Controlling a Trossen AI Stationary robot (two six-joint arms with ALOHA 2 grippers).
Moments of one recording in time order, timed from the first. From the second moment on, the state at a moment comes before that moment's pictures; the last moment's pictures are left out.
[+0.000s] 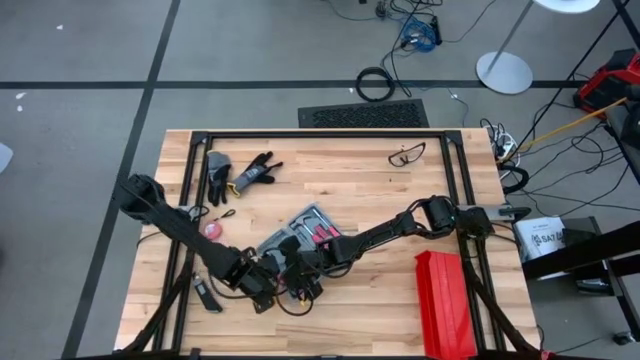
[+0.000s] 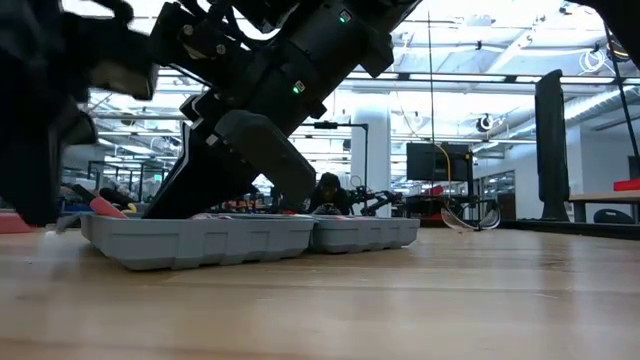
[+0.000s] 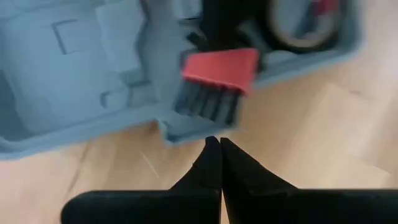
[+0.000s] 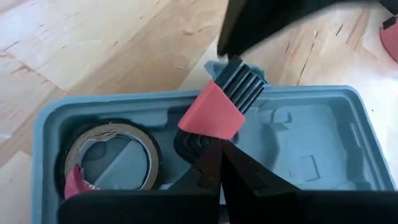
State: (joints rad) left arm -0.60 1.61 0.92 -0.59 -0.11 -1.04; right arm 0.25 2.32 1.71 -0.20 0.07 -0.40
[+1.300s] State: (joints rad) left arm -0.51 1.64 0.97 -0.55 -0.28 -0.84; right arm 0.26 2.33 1.70 -0.08 0.09 -0.45
